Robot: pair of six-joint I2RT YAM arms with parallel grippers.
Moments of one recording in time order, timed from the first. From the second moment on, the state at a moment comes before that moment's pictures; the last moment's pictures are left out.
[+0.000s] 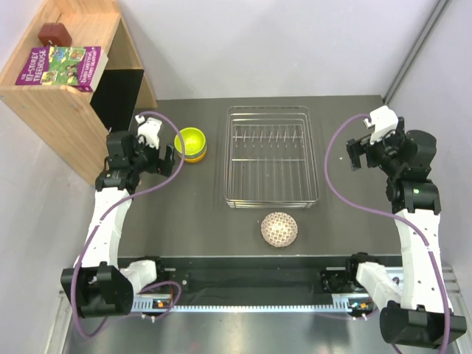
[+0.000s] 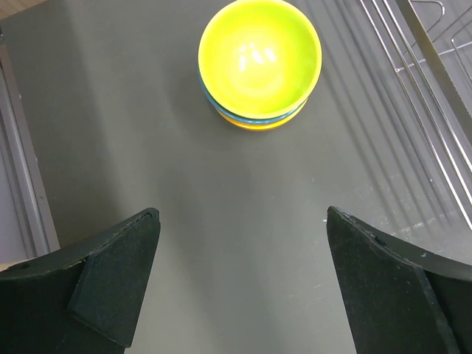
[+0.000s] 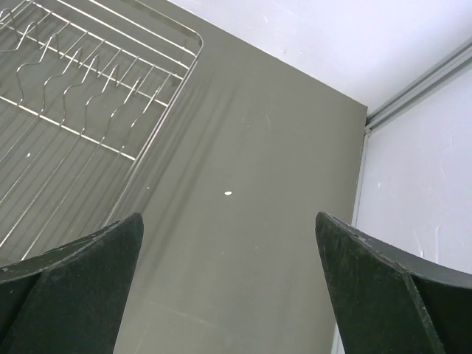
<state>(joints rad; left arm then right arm) 0.07 1.10 0.98 -0.42 0.33 0.29 -0.12 0.88 1.05 -0.48 -0.32 -0.44</state>
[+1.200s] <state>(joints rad) 0.02 1.60 1.20 -0.24 0.27 0.23 -0.13 1.00 1.08 -0.52 -0.34 -0.41</state>
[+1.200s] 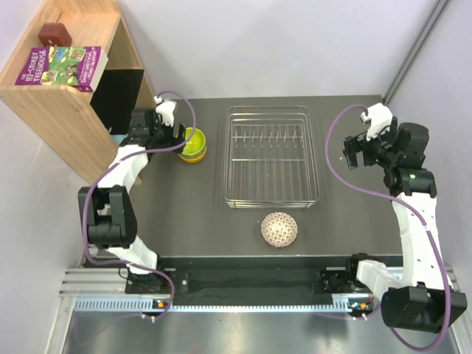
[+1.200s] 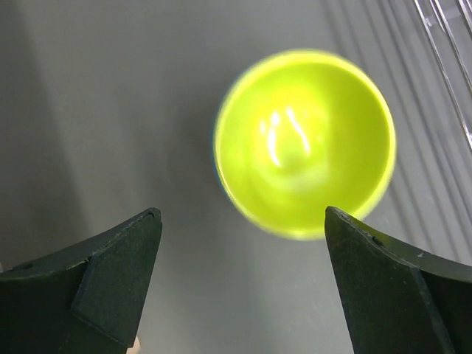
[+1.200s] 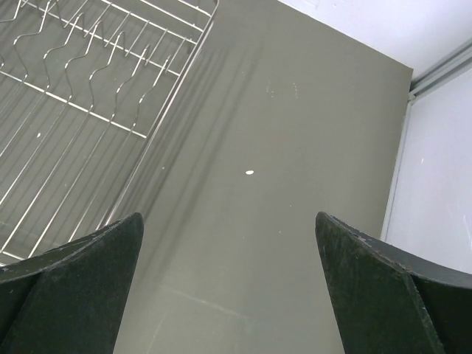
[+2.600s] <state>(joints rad) -0.08 1.86 1.38 -0.17 0.08 0.26 -0.13 0.99 1.05 -0.49 -0.34 -0.39</state>
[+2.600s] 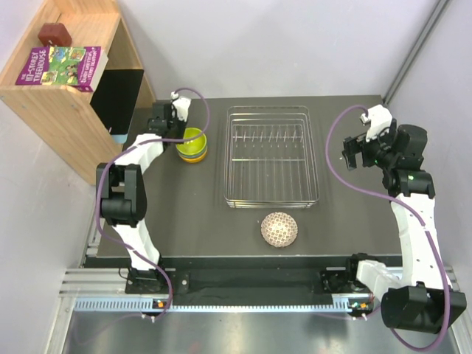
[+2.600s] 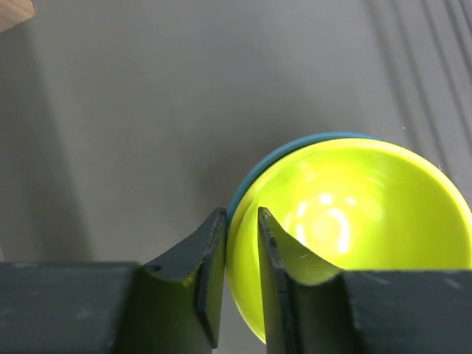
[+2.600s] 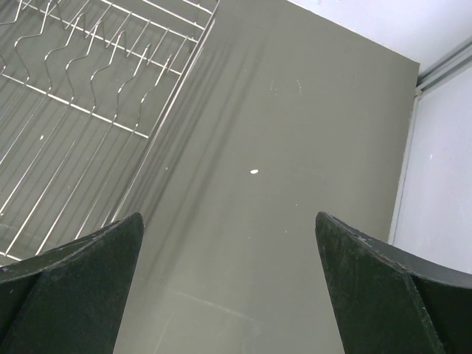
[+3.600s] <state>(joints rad) -0.10 1.81 1.56 -0.35 0.19 0.24 0.11 1.37 1.53 -0.59 -0.74 -0.18</state>
